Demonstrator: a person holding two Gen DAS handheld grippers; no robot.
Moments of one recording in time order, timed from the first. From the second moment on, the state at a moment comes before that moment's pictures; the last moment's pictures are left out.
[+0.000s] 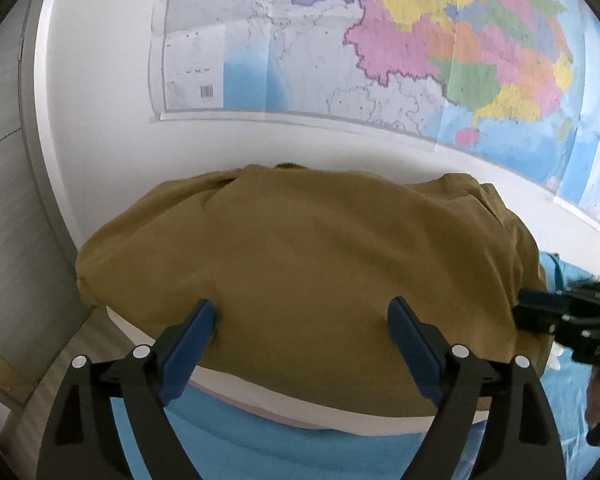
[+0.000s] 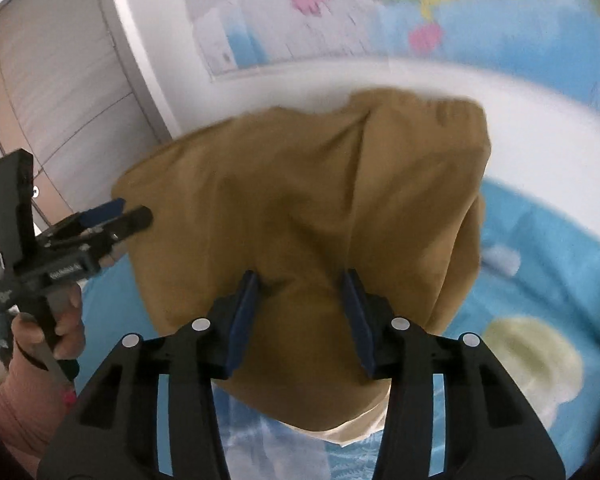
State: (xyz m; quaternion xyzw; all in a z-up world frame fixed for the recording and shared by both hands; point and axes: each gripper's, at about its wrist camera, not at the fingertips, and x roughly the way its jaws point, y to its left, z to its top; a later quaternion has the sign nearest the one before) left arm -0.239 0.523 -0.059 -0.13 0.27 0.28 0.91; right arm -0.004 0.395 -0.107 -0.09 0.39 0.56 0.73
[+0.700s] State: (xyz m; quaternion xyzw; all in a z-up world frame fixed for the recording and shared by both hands) left arm -0.240 0.490 -0.061 -0.12 0.28 0.30 0.90; right arm -0.045 0.384 -0.090 -0.13 0.32 0.55 0.76
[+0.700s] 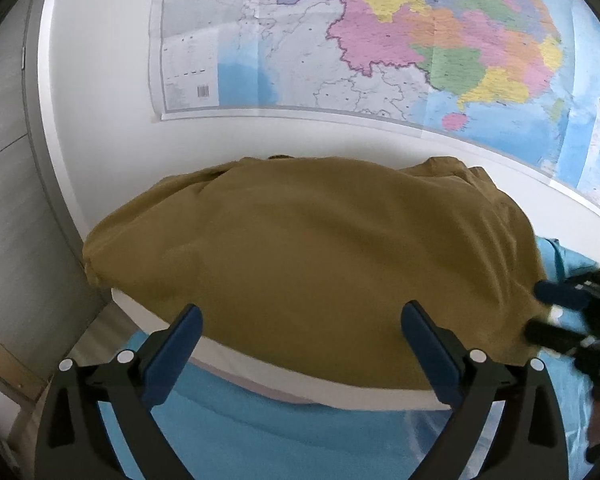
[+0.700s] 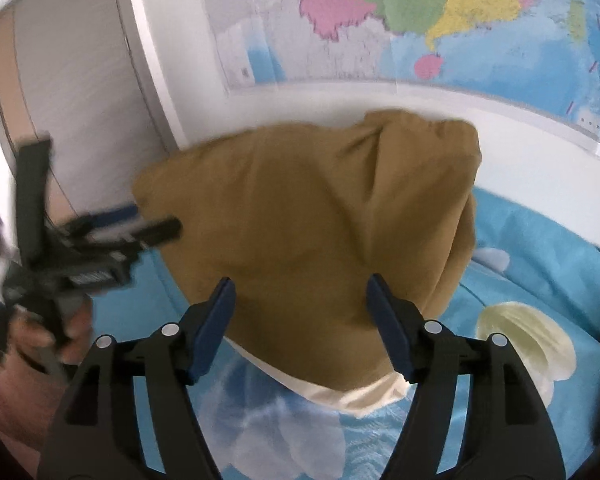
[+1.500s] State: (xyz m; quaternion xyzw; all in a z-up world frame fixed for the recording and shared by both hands) left arm -0.275 0.413 -0.057 -0.14 0.26 0.31 0.91; right arm -0.102 0.327 -0.068 -0.10 0.27 0.56 0.77
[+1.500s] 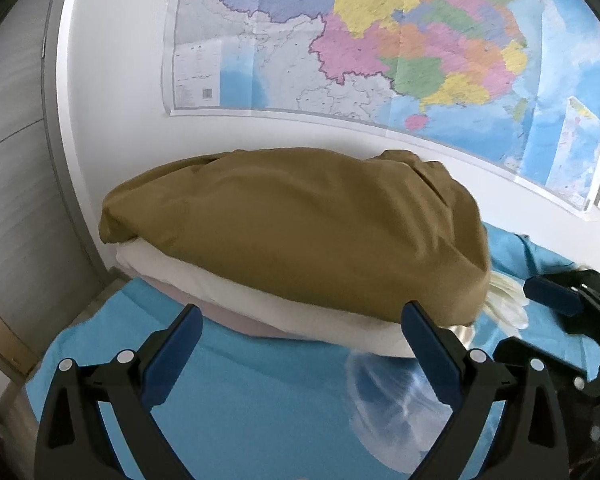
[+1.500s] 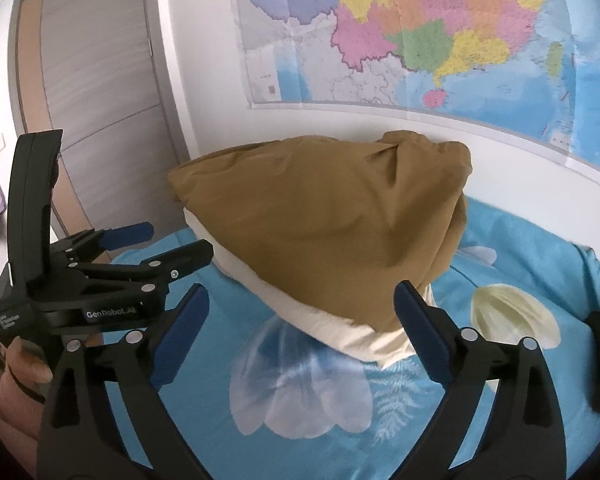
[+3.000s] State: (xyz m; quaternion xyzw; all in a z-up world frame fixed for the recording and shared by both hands) left arm -0.307 0.347 -0.059 -0.14 0.25 0.32 0.90; right arm -0.120 0.265 -0.074 -0.07 0.27 0.55 0.79
